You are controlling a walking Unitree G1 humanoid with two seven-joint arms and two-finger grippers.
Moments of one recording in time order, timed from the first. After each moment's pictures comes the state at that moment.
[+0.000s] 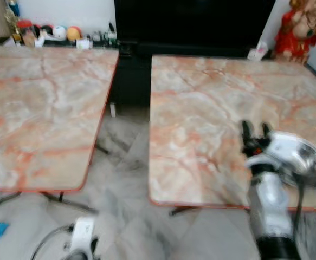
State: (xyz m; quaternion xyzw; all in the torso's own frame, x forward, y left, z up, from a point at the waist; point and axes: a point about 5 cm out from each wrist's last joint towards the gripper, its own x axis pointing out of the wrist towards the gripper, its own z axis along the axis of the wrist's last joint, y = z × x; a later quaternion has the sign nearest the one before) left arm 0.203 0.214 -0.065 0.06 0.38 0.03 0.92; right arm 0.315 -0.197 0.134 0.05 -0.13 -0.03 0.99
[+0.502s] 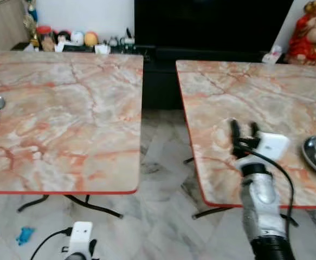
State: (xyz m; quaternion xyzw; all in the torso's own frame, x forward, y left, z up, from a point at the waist) left arm 0.200 0.215 -0.067 0.06 0.38 0.04 0.92; right arm 0.315 -0.184 0.131 0.05 -0.13 0.00 0.99
